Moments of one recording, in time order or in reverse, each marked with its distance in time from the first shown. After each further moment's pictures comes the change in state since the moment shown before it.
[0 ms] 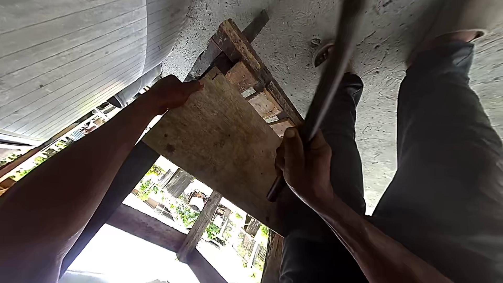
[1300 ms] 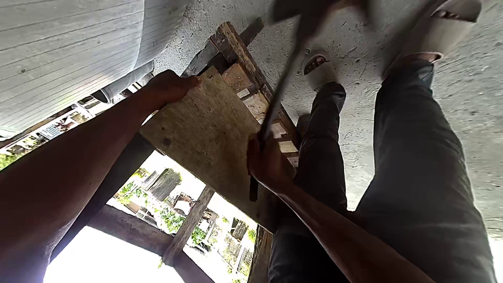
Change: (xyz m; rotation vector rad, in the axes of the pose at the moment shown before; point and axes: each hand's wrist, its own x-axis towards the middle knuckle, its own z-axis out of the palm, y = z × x) left_hand -0.001 -0.003 0.005 -0.060 0.044 0.007; right_hand 0.004 0.017 0.027 -0.270 -0.168 0.197
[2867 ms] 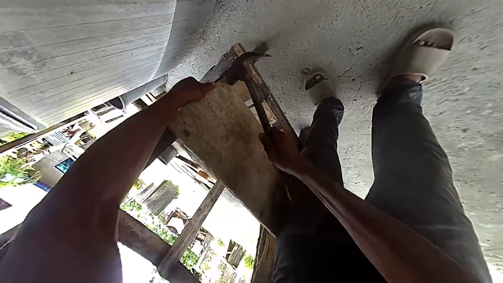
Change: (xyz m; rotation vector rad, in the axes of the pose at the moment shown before) left_hand -0.137 0.046 -0.031 -0.089 -0.033 -0.019; right_hand 0.011 -0.015 -0.029 -0.420 -0.248 0.144
